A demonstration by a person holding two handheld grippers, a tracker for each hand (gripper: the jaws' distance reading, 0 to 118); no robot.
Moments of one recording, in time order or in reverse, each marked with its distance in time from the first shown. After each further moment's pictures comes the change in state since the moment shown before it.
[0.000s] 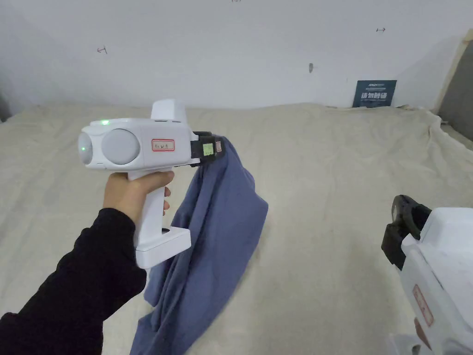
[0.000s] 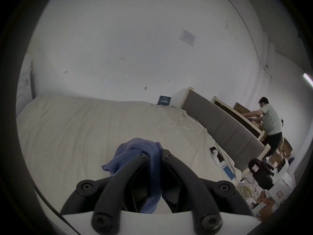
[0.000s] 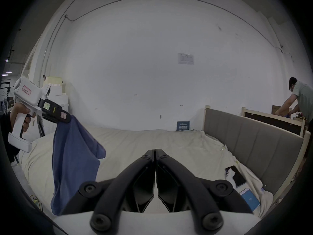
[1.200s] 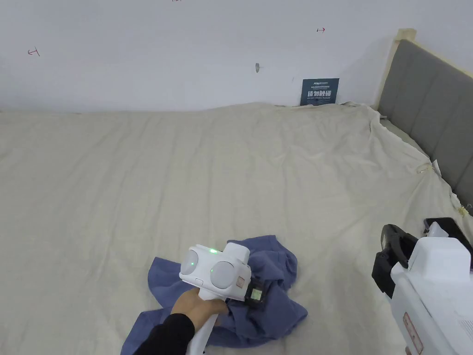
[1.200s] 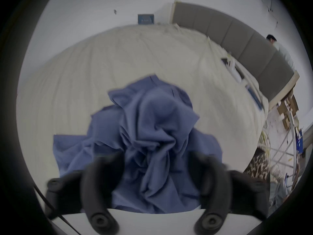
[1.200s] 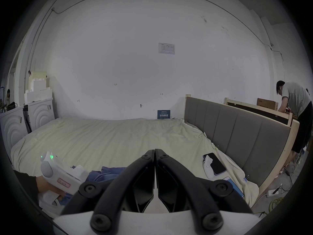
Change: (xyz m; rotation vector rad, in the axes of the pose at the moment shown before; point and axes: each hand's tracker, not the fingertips) left arm 0.071 -0.213 -0.176 -0.565 0.071 -0.177; right arm 0.059 -0.038 0.008 -0.096 -0.111 -0.013
